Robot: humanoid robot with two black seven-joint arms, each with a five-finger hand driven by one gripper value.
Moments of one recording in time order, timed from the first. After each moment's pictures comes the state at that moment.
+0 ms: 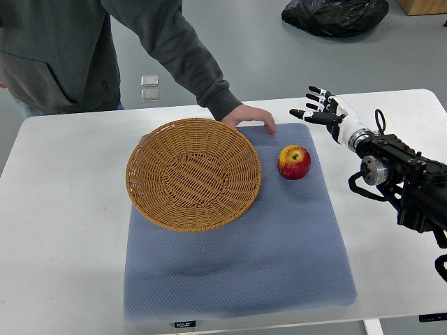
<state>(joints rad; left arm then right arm) -0.05 0.00 -0.09 -0.17 0.08 0.01 0.13 0.85 -0.16 0.51 0.46 -0.29 0.02 0.26</state>
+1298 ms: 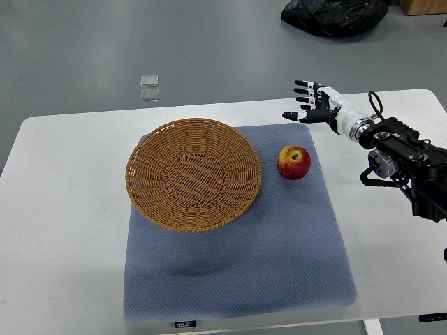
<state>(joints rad) -0.05 0.00 -0.09 -0.17 0.08 0.01 0.13 0.89 -0.20 0.49 0.48 -0.57 0.13 0.28</state>
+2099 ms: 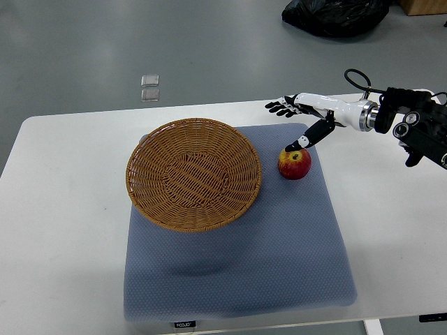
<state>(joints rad) -0.05 0.00 -0.09 -0.16 0.08 0.02 0.13 0.96 -0.45 0.42 0.83 -1.18 0.37 0.33</state>
